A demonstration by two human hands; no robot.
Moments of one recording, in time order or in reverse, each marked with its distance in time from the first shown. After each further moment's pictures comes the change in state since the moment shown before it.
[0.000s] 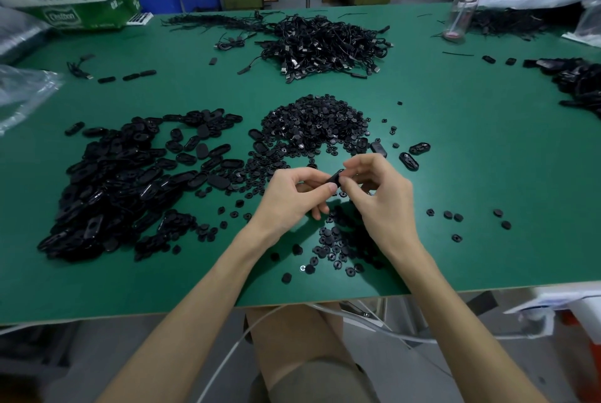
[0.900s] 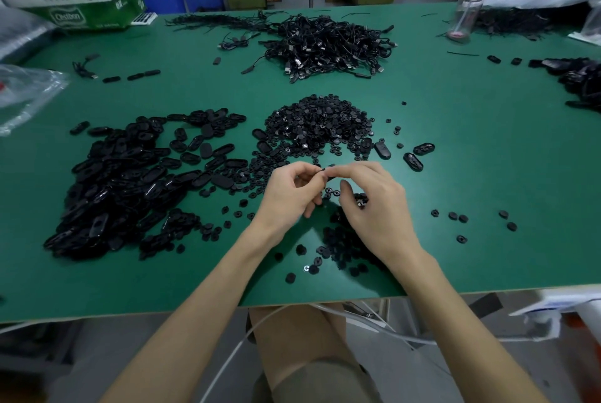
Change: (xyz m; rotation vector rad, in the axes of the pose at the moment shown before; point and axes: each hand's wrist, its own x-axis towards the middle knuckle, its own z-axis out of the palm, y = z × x) left_hand 0.005 -0.009 -0.001 0.026 0.125 -0.021; right_hand -0.005 -0.001 0.006 -0.284 -0.063 -0.332
